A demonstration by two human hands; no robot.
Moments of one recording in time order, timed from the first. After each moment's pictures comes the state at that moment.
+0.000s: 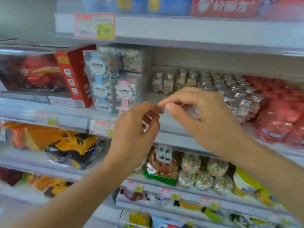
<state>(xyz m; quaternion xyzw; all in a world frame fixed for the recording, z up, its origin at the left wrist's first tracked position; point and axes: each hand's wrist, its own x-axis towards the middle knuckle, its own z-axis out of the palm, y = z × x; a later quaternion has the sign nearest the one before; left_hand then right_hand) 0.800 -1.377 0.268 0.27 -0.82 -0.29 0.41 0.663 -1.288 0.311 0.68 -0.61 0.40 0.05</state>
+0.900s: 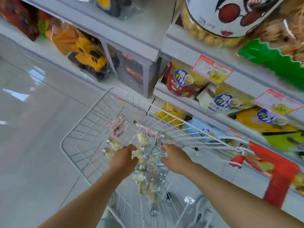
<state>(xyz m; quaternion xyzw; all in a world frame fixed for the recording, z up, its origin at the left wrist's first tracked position) 1.000 -1.325 -0.228 0.62 -0.64 -0.42 -0.15 0.812 -1.286 -0.227 0.54 -0.70 -0.10 -0.47</state>
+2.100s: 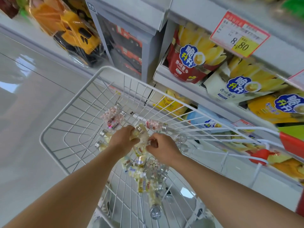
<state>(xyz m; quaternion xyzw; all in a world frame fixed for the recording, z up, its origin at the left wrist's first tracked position) 0.993 -1.359 -0.286 0.61 -0.67 -0.41 -0.12 0.847 -1.296 -0.274 0.49 -0.72 0.05 -0.49</state>
